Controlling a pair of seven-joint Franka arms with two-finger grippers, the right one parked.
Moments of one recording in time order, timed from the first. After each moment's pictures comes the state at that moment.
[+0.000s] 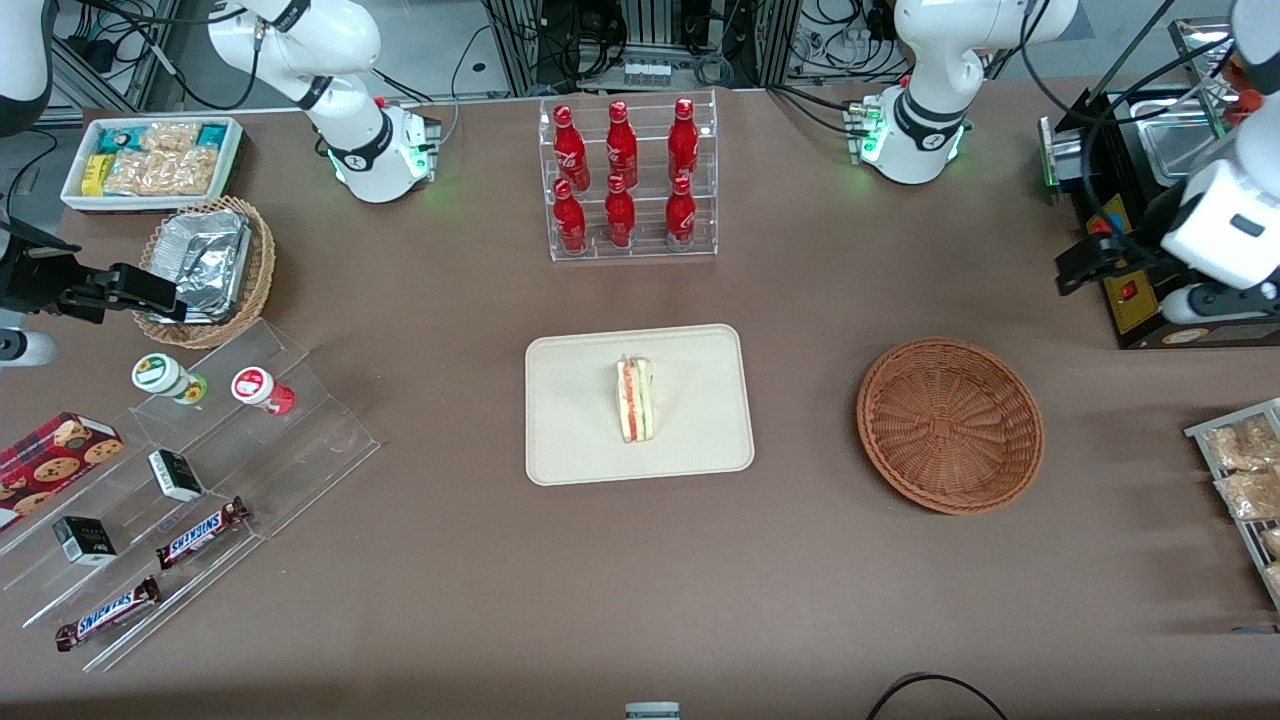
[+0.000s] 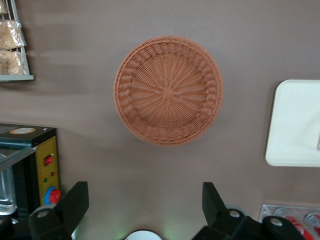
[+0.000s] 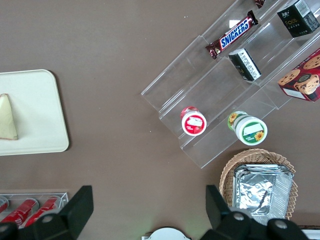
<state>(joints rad) -0.04 -0.03 -0.01 -1.61 0.02 1.49 -0.11</state>
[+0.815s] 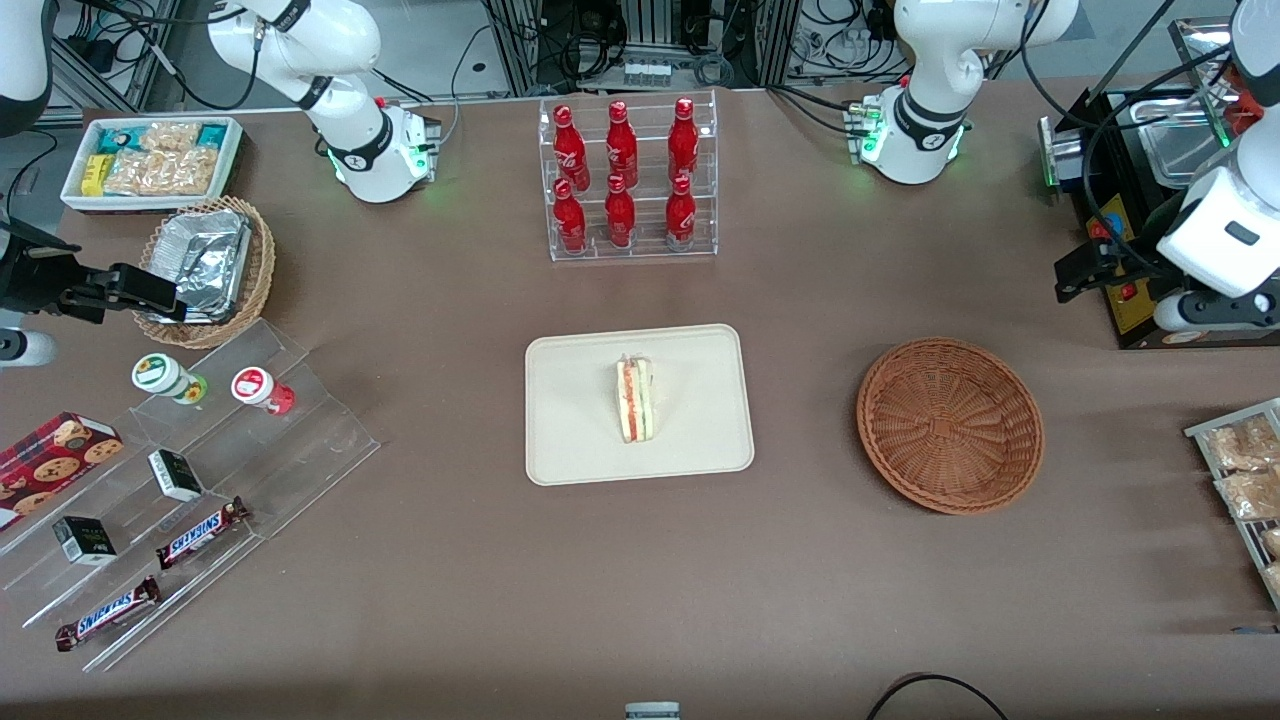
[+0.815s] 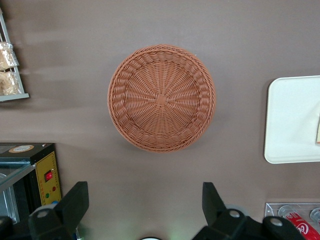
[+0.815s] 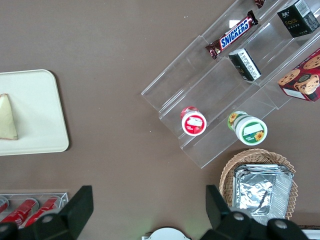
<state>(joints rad) -0.09 0.05 0.01 -1.52 0.02 1.49 -0.08</state>
